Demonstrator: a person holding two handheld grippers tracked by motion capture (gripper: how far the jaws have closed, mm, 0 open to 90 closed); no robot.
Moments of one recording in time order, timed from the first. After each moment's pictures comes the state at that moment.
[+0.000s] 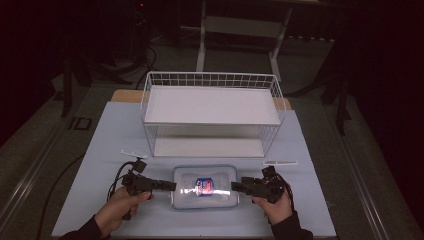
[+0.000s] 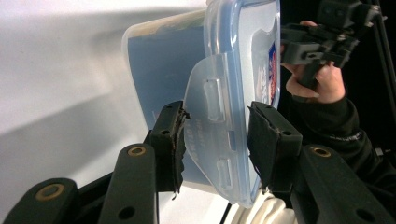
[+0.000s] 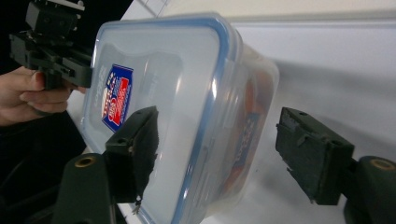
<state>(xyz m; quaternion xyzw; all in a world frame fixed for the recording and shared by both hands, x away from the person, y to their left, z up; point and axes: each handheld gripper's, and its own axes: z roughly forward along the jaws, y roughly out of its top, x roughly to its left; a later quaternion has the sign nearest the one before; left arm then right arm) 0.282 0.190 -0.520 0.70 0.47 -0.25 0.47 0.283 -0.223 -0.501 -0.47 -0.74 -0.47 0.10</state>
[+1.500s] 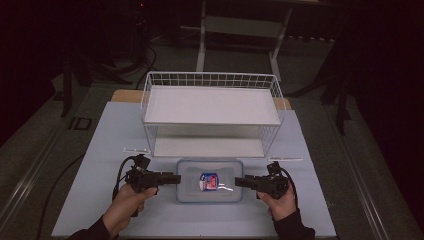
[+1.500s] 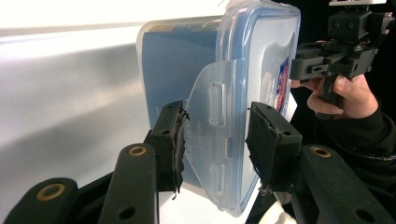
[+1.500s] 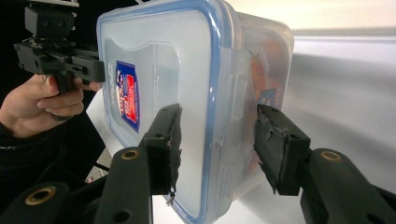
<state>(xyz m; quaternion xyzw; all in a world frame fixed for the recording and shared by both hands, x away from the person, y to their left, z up) 0.278 0.172 -0.488 0.72 0.47 -0.14 0.49 0.289 -0.233 -0.487 -0.47 -0.73 -0.48 0.12</state>
